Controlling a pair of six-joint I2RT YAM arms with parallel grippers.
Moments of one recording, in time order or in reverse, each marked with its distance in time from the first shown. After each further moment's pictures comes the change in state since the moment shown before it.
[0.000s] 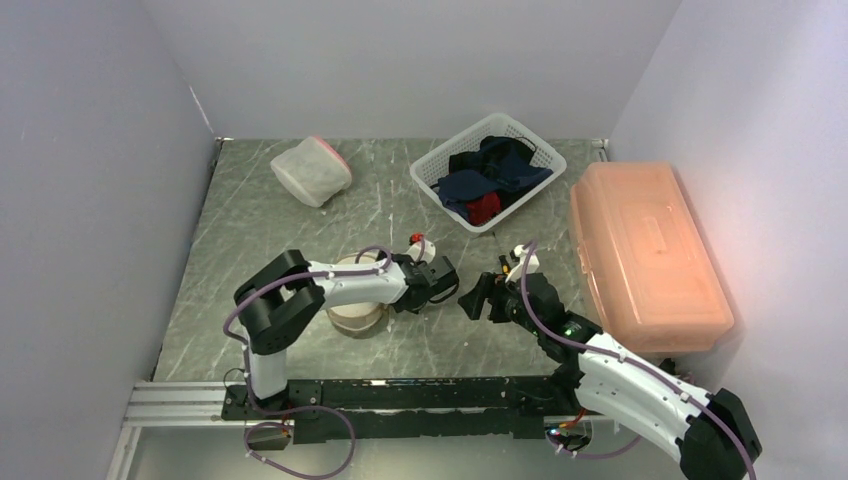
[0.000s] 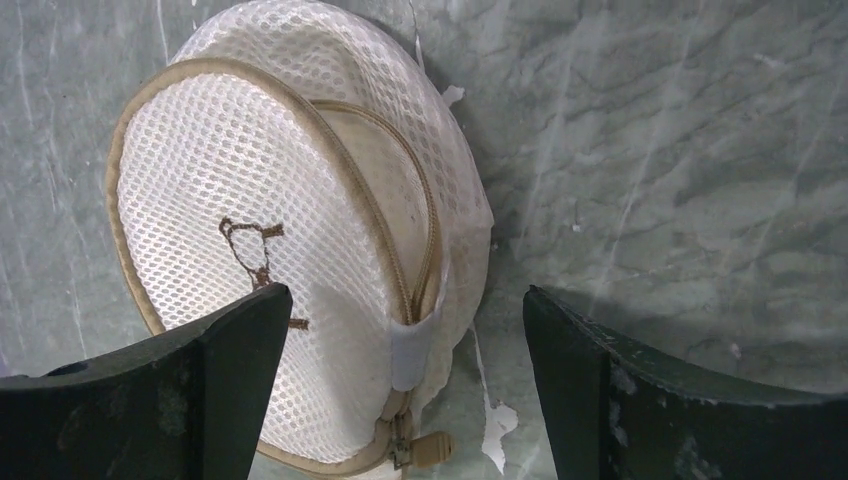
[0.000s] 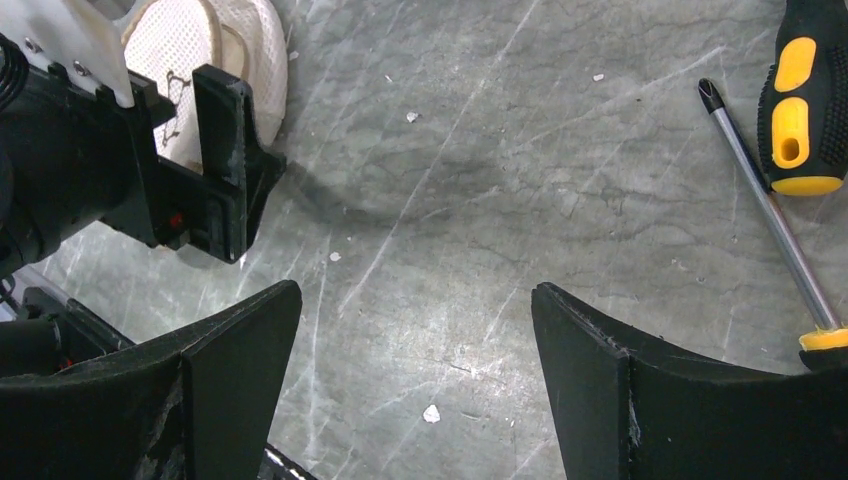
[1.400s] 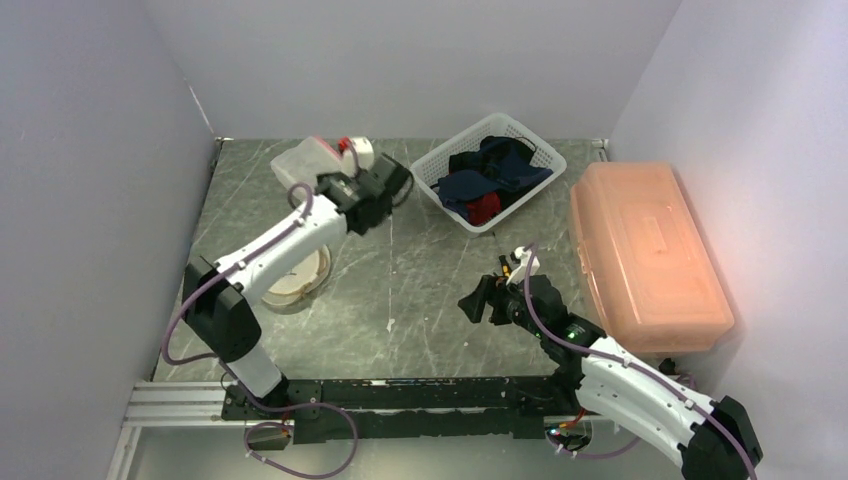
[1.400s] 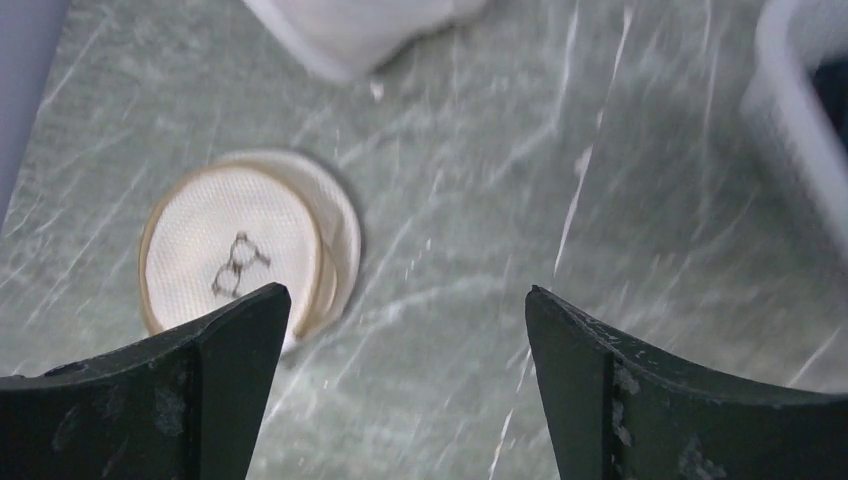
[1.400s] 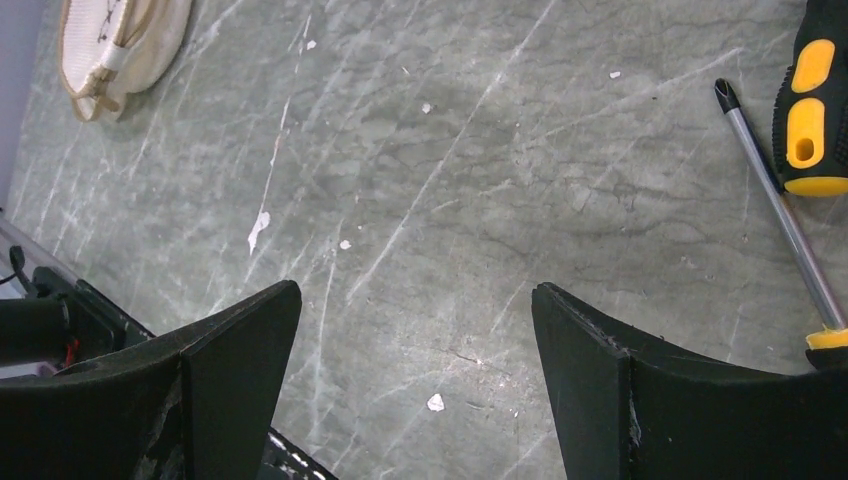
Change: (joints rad) left arm 0.286 -0.200 0.345 -0.208 -0.124 -0.108; right arm 0.000 -0.053 -0.007 -0.021 -0.027 -0.019
